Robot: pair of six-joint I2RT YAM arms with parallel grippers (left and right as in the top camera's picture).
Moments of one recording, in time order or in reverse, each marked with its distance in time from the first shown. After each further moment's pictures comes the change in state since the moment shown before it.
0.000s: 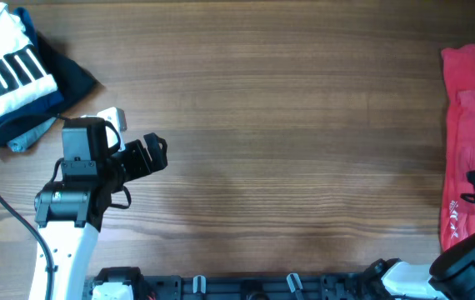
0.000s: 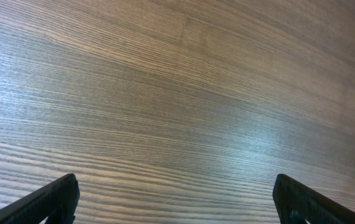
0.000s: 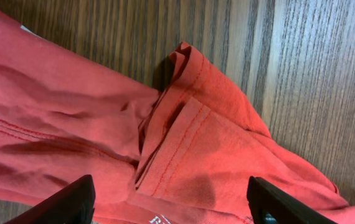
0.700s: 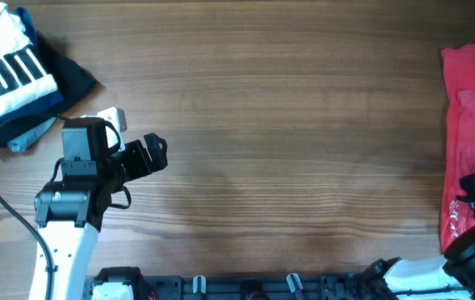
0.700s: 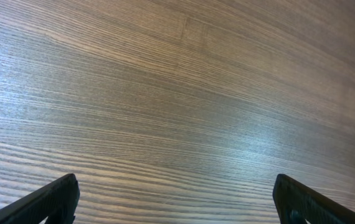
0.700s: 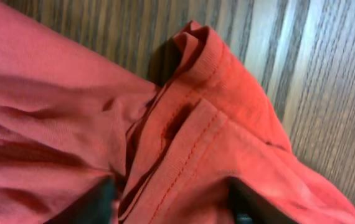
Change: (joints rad) left arm 0.000 0.000 0.000 0.000 0.000 0.000; right arm 0.000 0.116 0.000 0.043 0.007 -0.072
